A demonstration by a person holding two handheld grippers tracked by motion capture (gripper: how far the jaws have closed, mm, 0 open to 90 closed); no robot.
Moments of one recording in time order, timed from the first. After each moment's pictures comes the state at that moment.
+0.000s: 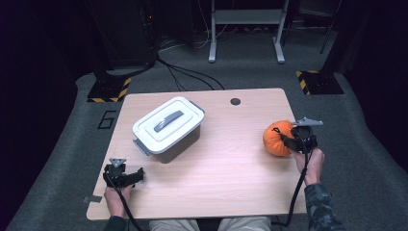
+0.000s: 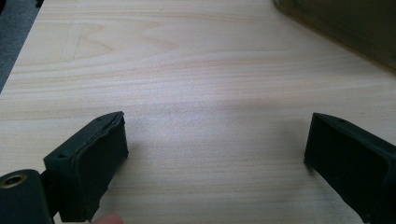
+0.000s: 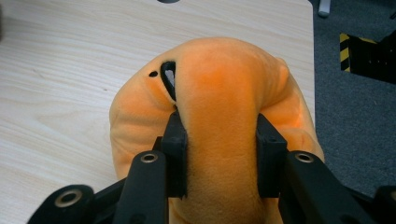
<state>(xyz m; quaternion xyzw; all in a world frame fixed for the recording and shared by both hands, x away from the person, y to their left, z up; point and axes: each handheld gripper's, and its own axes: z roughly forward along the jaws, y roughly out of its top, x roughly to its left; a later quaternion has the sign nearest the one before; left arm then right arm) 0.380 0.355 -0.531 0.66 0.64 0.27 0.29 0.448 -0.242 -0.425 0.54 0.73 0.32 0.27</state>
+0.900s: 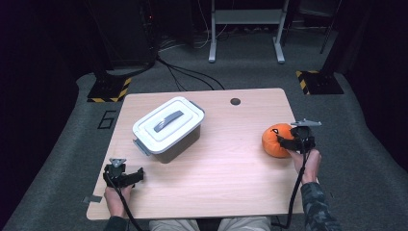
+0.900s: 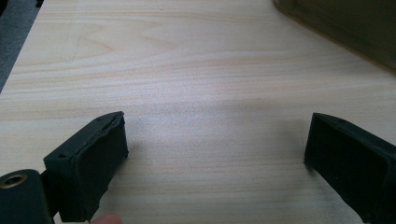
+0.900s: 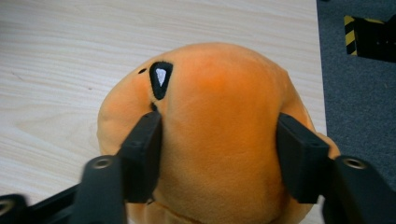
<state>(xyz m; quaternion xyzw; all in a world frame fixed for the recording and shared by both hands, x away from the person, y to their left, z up) 0.380 0.355 -0.531 0.66 0.64 0.27 0.29 0.461 -0.249 -0.446 0.56 0.72 0.32 0.25</state>
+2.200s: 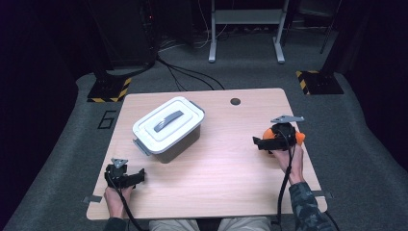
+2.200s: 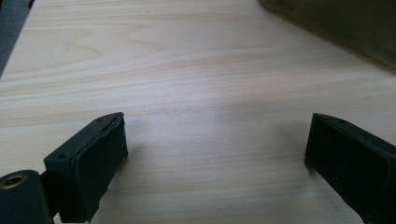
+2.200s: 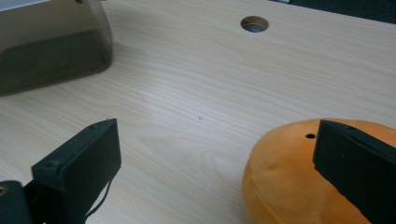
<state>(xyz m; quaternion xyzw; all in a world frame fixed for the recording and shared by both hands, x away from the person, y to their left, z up) 0.379 0.350 -0.530 0.68 0.62 0.27 0.29 0.451 -0.183 -0.411 0.48 0.76 0.38 0.20</state>
